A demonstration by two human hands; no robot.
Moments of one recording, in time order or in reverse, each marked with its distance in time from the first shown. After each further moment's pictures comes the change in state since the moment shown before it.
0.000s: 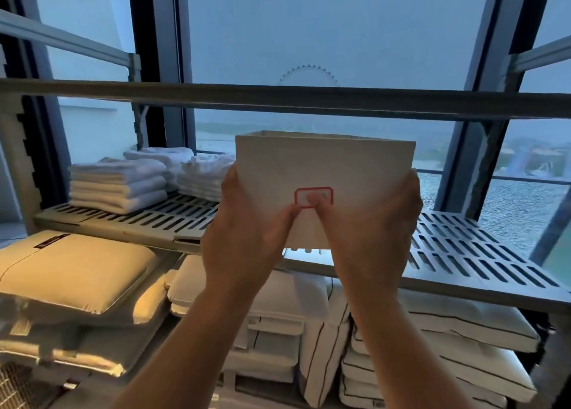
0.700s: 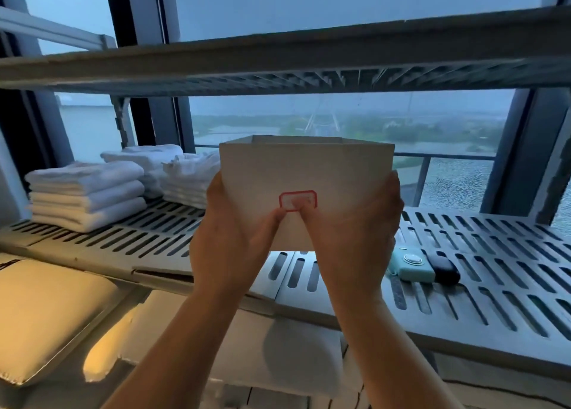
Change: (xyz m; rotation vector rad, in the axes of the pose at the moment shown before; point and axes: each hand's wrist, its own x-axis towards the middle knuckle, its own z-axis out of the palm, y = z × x) left_hand 0.062 -0.085 0.155 0.096 -0.017 -0.059; right_hand 0.075 0.105 0.169 0.014 -0.055 0.112
